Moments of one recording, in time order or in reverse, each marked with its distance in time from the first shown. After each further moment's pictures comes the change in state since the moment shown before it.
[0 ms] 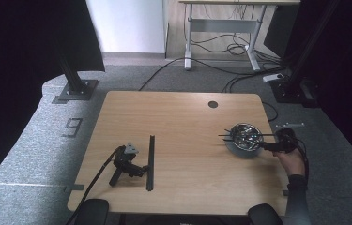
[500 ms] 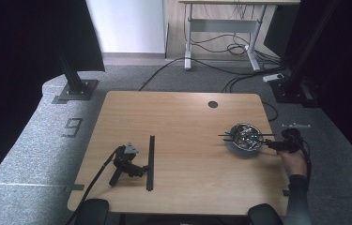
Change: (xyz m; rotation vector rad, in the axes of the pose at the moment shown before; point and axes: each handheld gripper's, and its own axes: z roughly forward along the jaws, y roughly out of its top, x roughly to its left) left arm 0.000 0.000 0.000 0.000 0.000 0.000; right arm -0.016 -0.006 0.000 -0.055 -0.082 0.058
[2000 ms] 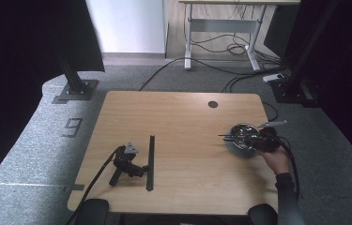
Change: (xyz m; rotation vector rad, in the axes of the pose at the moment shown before) left arm 0.000 0.000 0.000 0.000 0.000 0.000; right arm 0.074 0.019 0.001 0.028 0.373 -0.157
